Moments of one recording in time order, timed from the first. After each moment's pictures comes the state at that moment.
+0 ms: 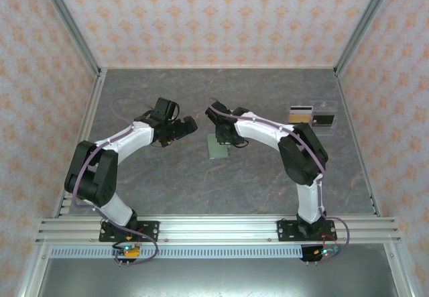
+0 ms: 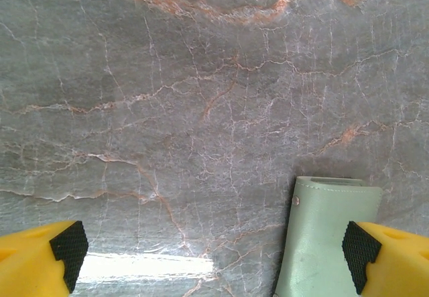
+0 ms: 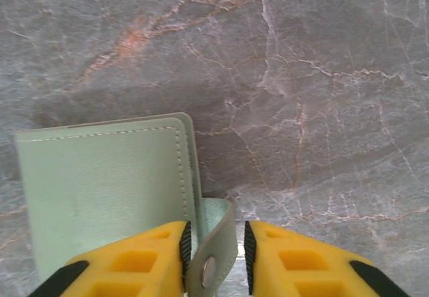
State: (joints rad) left arm -0.29 1.61 1.00 -0.41 0.15 -0.78; right arm 0.73 1.98 1.46 -0.80 0.21 0.69
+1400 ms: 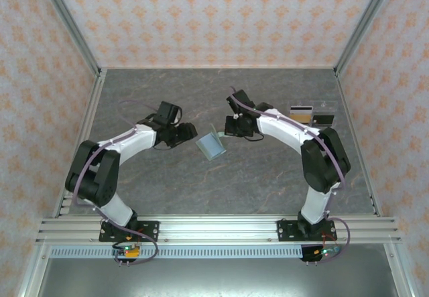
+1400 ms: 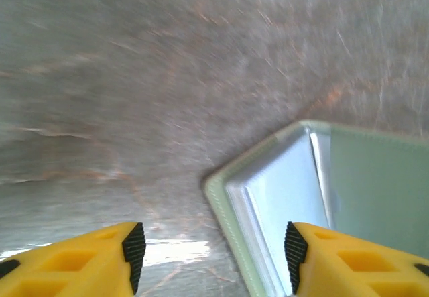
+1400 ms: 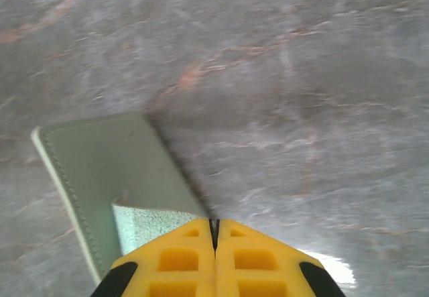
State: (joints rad) left arm -0.34 1.64 0.97 -0.35 0.24 -0.76; right arm 0.58 1.79 1.33 -0.65 -0.06 0.60
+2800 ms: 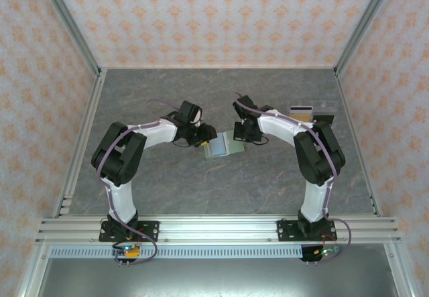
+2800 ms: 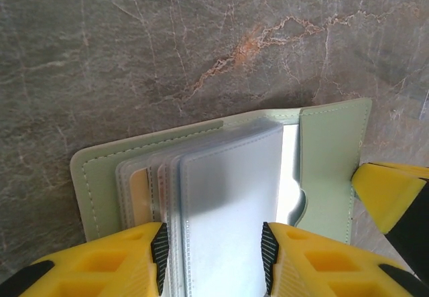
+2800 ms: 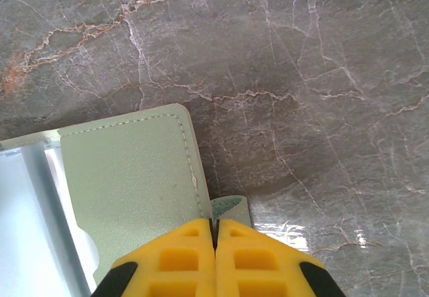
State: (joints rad) left arm -0.43 1.89 1.11 -0.23 0.43 -0.83; right arm 0.52 1.88 1.28 -0.65 0.00 0.58
